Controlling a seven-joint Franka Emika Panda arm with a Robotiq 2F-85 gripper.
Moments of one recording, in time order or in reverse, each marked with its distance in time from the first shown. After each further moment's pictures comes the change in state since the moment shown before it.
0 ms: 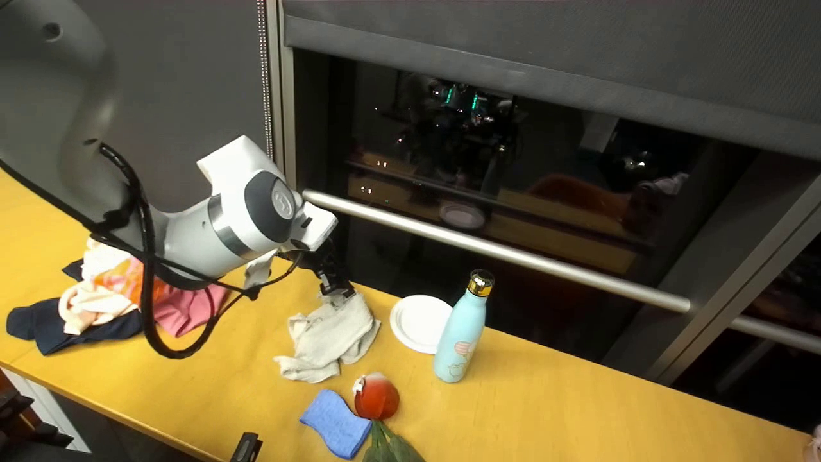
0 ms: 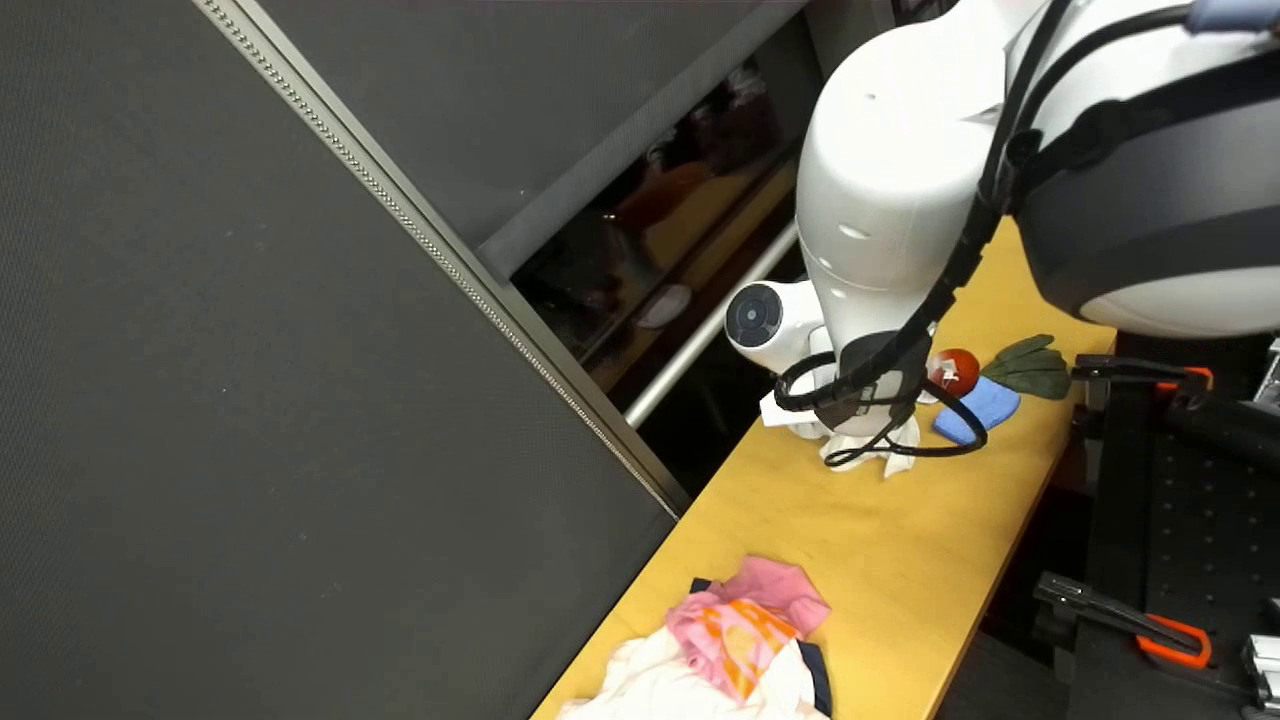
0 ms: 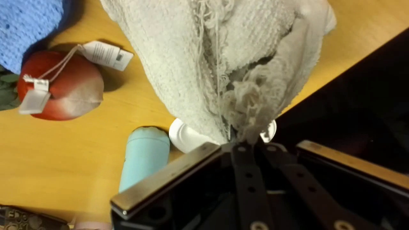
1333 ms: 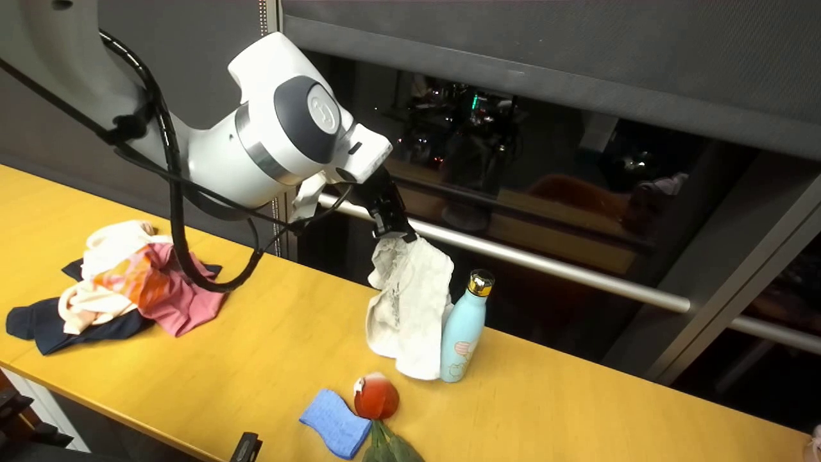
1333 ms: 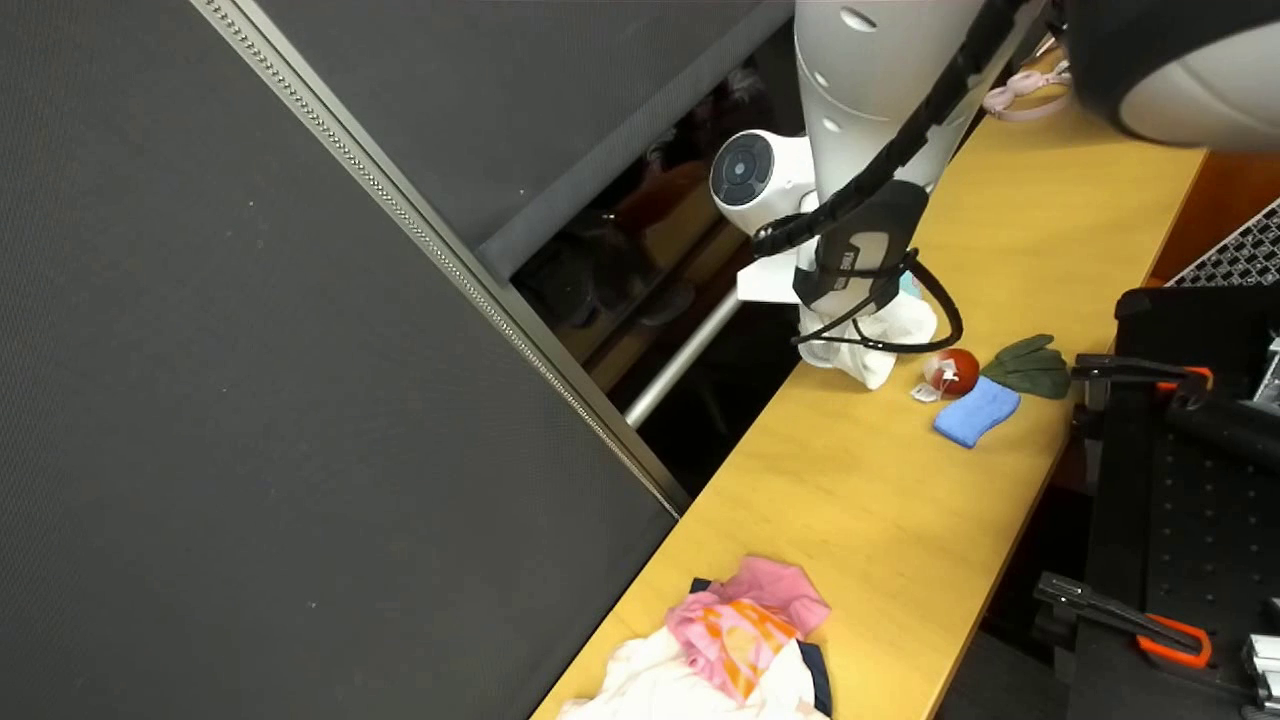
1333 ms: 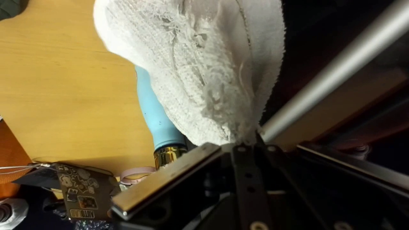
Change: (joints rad) arm 0.090 -0.203 -0.242 -0.160 0.029 -0.005 0.078
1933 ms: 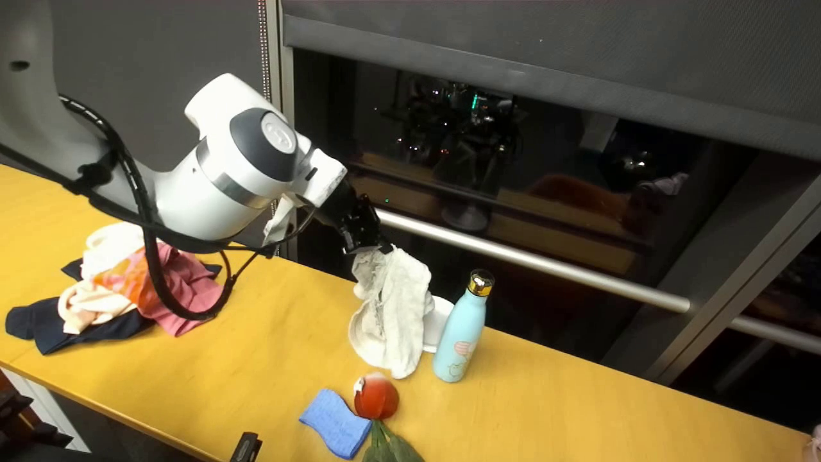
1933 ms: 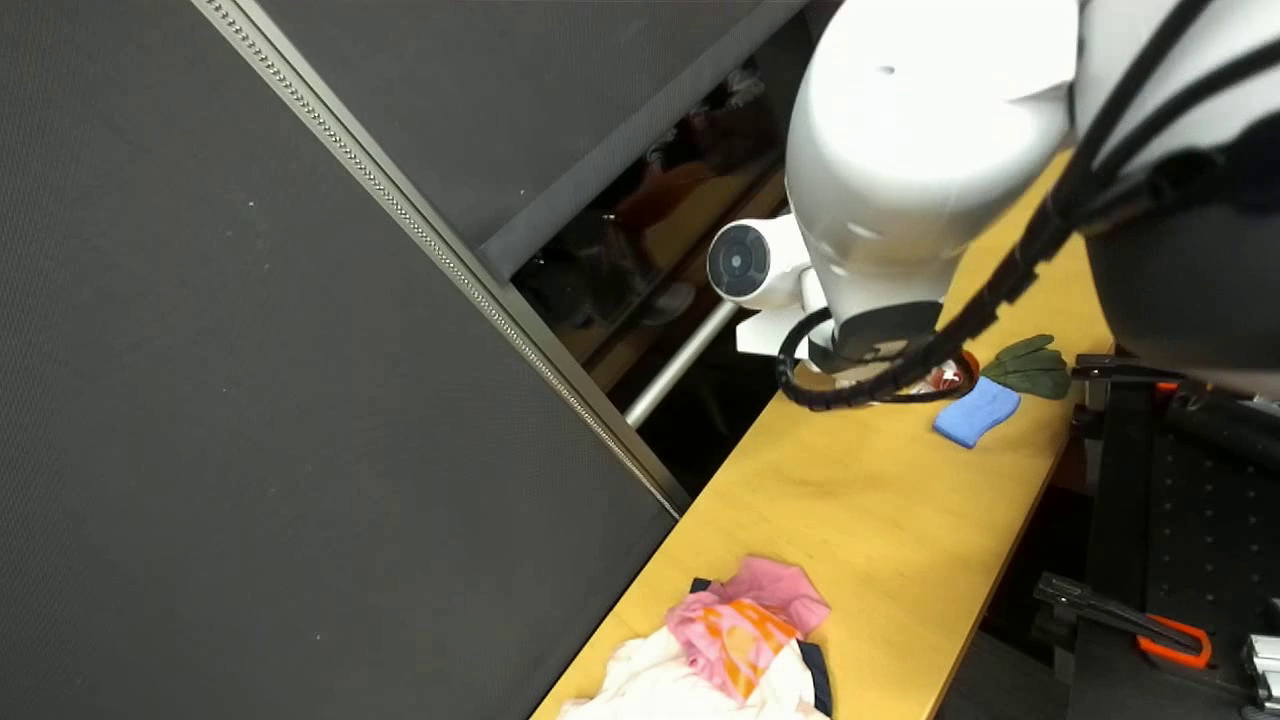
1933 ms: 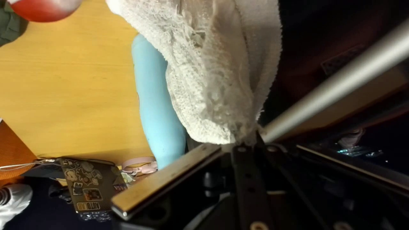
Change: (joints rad) arm 0.156 0.171 -0.072 0.004 0.000 0.000 0.191
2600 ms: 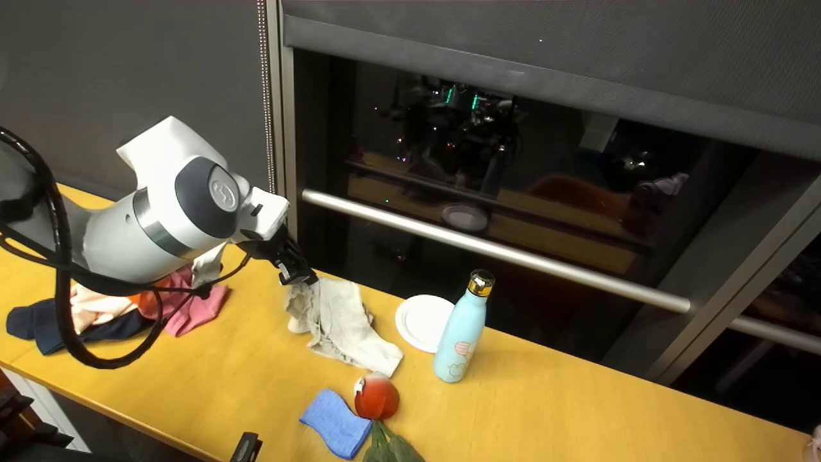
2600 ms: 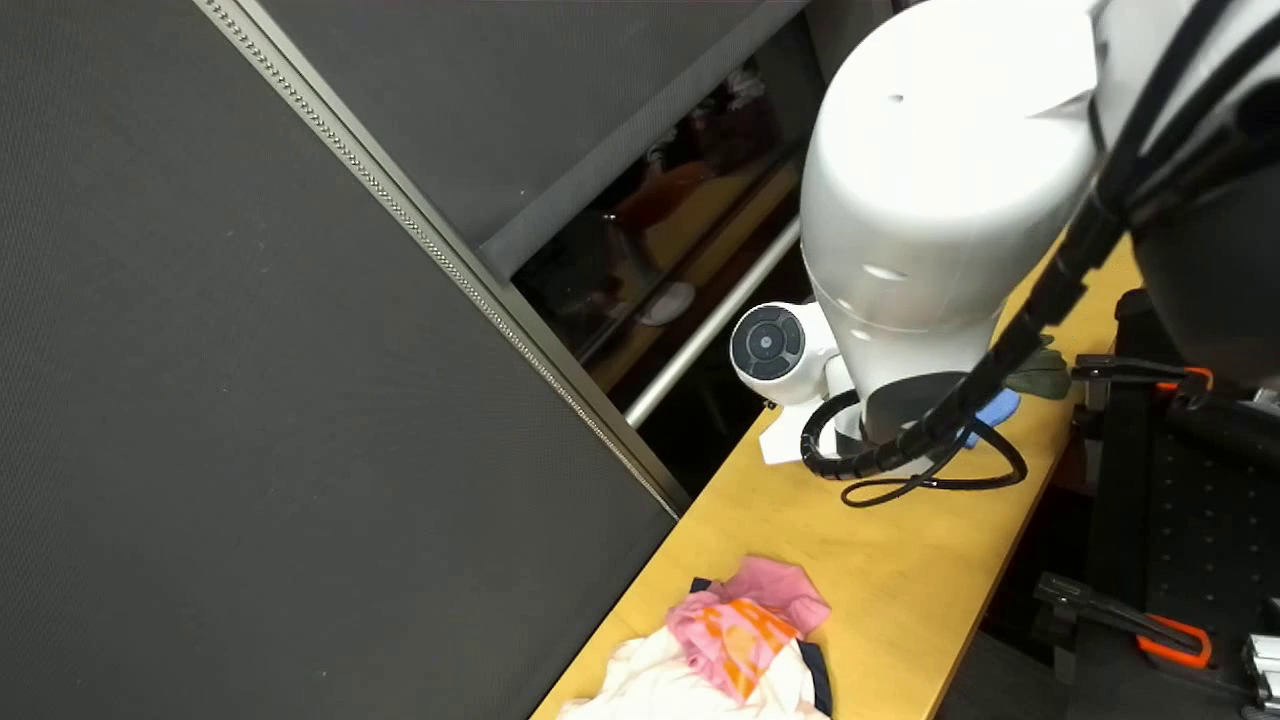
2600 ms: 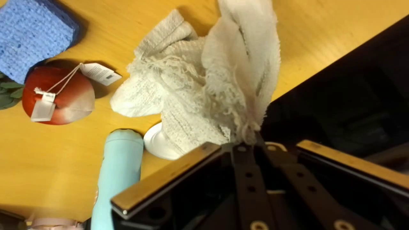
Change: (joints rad) arm -0.038 -0.061 0.245 -0.066 -0.001 0.168 -0.311
